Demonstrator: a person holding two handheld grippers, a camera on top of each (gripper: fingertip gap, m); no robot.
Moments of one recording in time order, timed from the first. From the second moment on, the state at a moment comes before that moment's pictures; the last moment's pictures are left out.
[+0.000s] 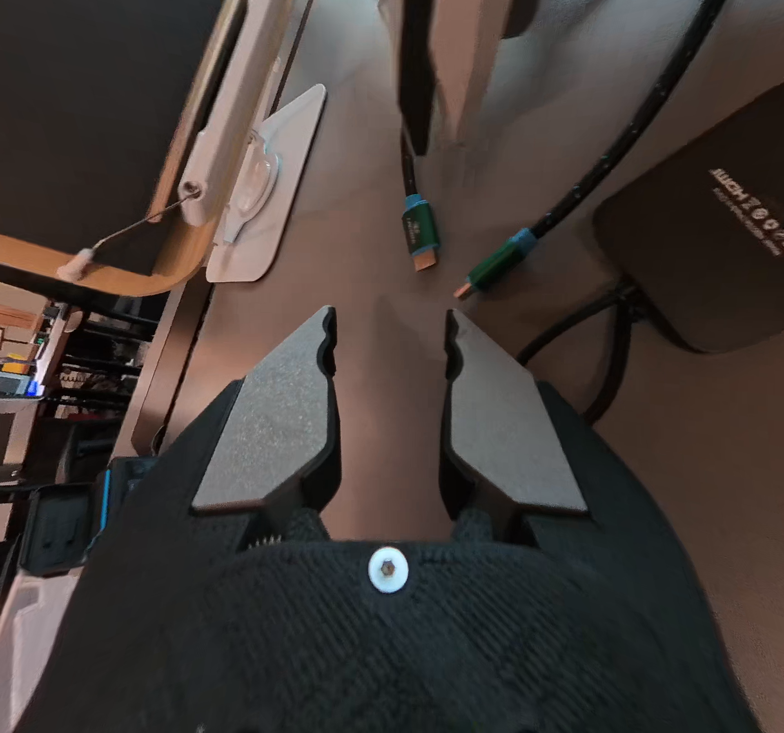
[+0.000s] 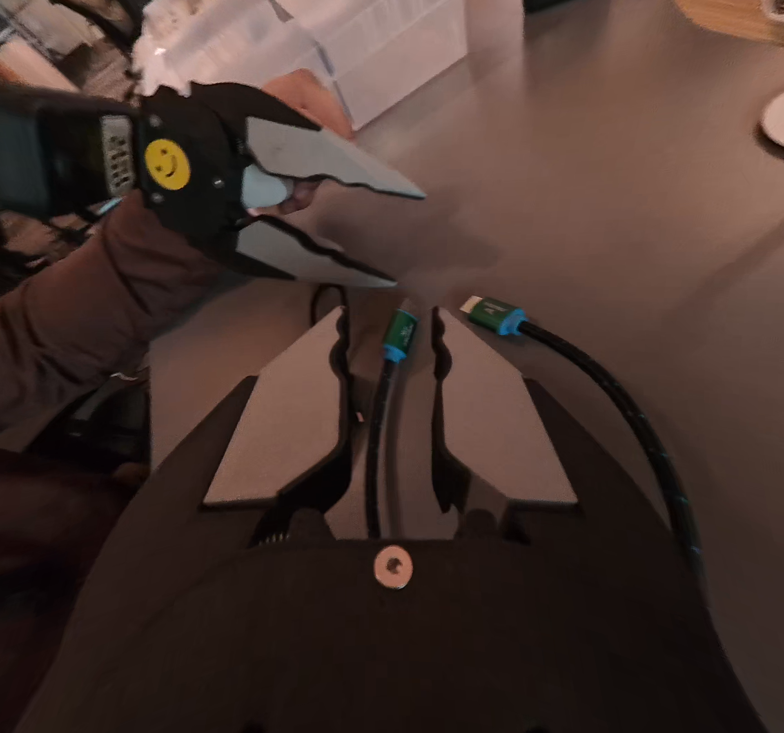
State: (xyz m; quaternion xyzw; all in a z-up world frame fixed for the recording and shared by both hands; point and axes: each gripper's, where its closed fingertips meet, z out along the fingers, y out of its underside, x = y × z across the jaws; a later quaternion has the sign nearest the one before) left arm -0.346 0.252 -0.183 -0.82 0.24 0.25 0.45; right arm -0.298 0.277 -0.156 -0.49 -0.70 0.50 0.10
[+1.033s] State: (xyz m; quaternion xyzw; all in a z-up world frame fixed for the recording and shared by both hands) left arm -0.387 0.249 -0.155 -0.82 0.13 0.30 0.48; right arm -0.264 0.259 -0.158 -0.54 -0.71 0.44 0.13
